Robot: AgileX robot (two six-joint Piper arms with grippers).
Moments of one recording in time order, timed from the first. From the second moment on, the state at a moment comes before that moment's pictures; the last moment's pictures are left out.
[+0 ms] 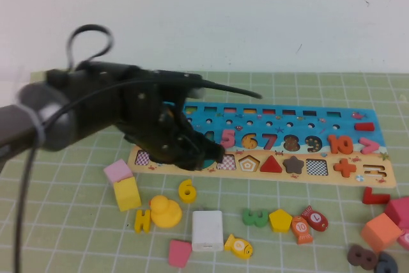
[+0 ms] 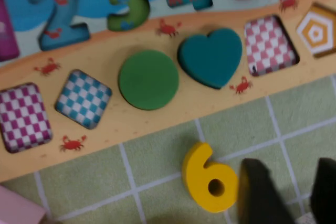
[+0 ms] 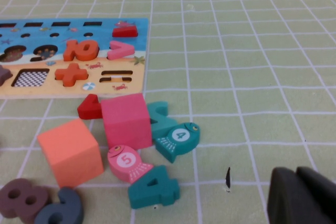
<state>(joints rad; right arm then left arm) -0.09 -0.01 0.02 0.01 0.39 -0.03 -0.47 1.78 -1.35 -0.20 0.71 -0.06</state>
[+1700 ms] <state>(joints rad) -0.09 -0.01 0.02 0.01 0.40 -0.03 -0.53 2.01 -1.69 -0.10 0.82 -0.22</state>
